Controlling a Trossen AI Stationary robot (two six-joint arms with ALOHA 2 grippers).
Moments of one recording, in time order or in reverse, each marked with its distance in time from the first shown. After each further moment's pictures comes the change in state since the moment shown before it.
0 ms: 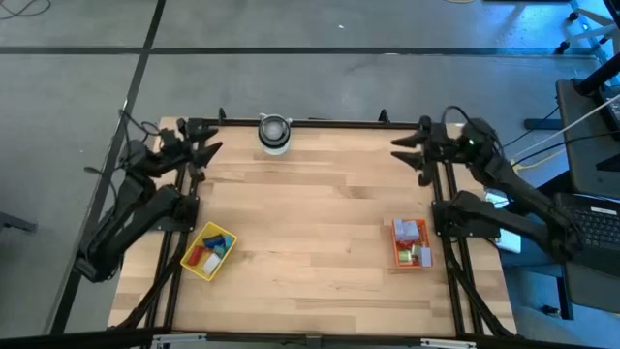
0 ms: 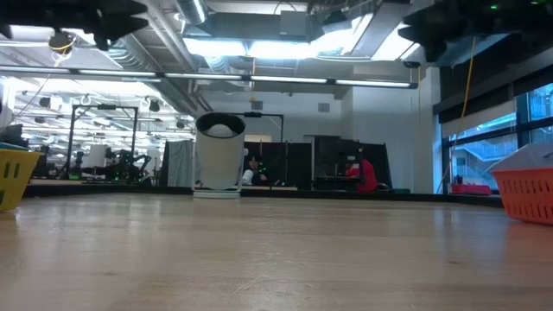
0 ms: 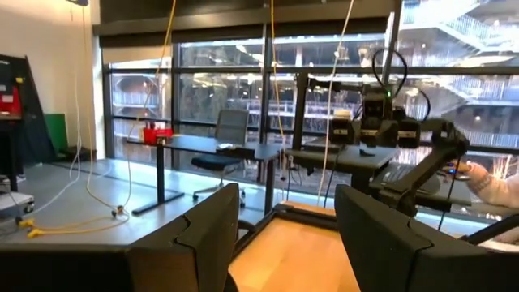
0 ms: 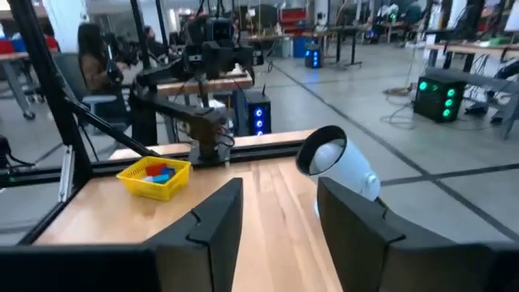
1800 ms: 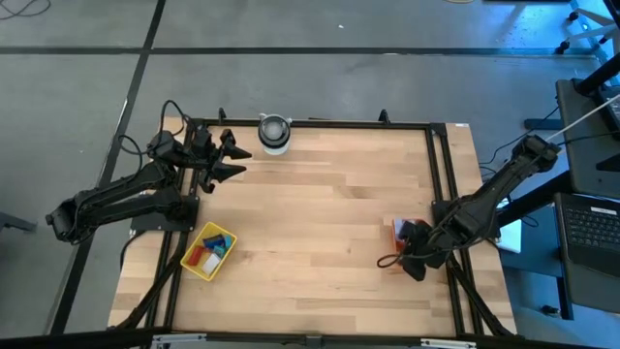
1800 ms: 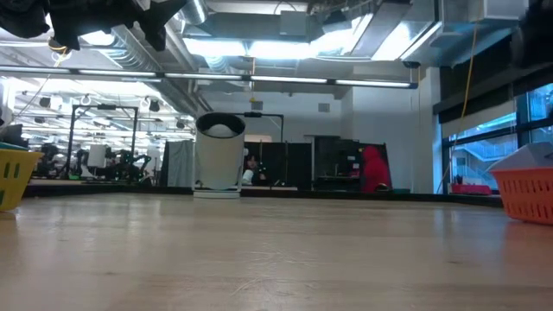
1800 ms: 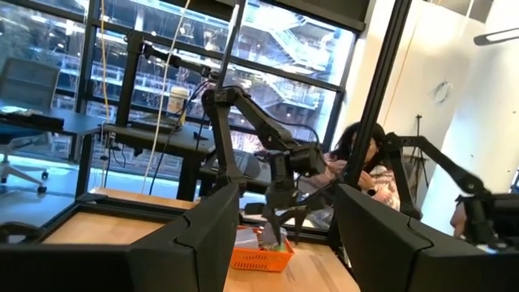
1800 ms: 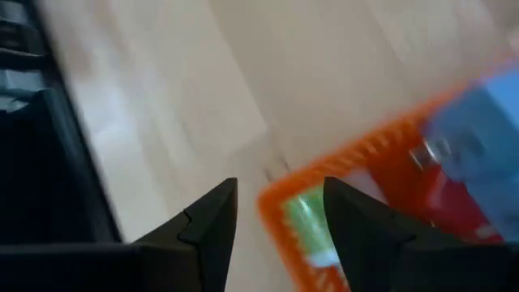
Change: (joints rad) left arm -0.373 0.428 0.000 0.492 0.172 -0.246; right arm 1.501 0.424 -0.033 -0.533 0.814 1.248
